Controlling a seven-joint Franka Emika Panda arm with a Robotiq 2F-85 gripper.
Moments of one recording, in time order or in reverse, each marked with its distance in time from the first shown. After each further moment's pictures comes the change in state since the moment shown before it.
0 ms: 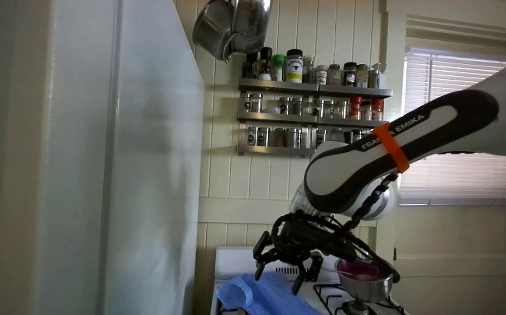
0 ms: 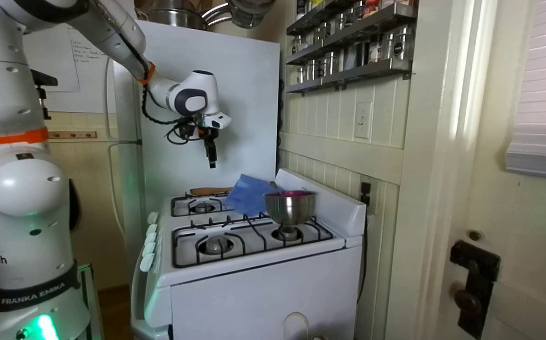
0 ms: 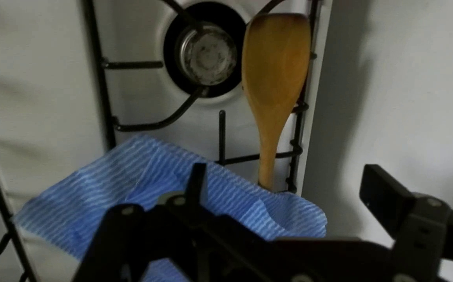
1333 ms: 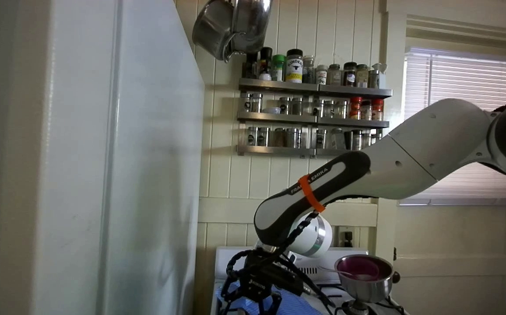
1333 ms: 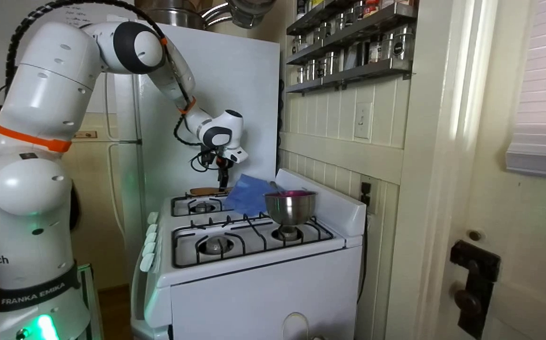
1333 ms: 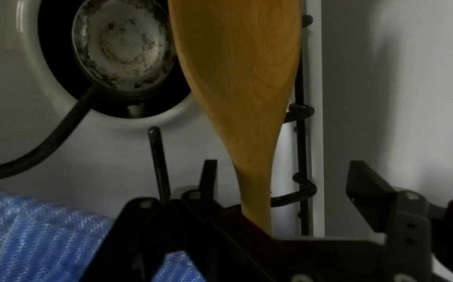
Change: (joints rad) arm 0.039 0.482 -0.031 0.325 0.090 0.016 -0.044
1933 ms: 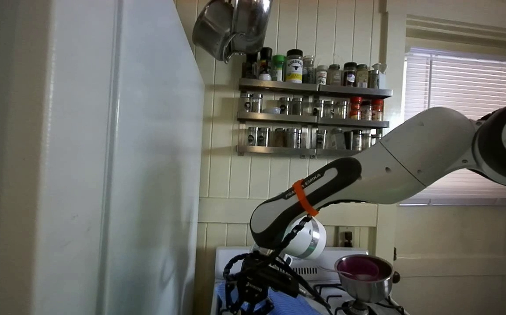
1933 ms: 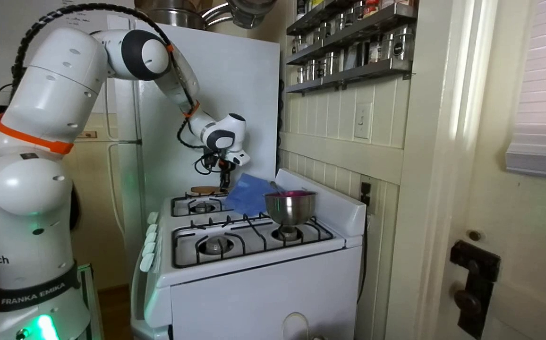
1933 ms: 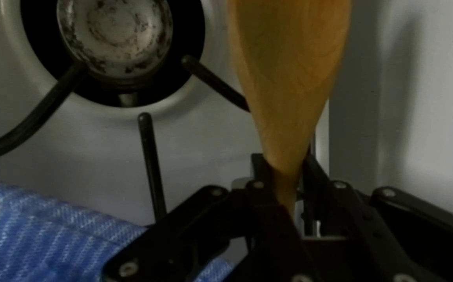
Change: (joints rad) arm 0.011 0.053 -0.015 0.054 -0.013 -0.019 -0.011
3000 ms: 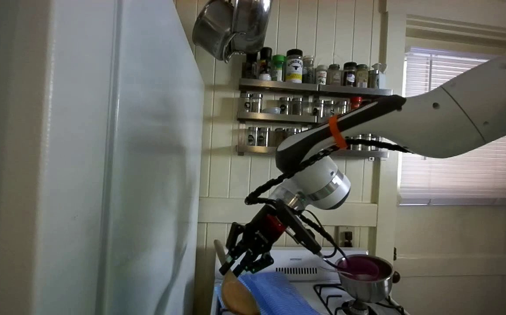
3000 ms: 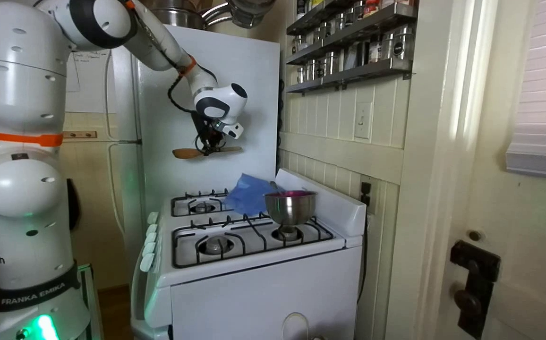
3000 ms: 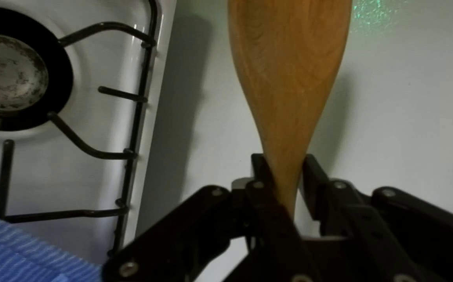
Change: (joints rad) arm -0.112 -0.291 0.071 -0.071 0.460 -0.293 -0.580
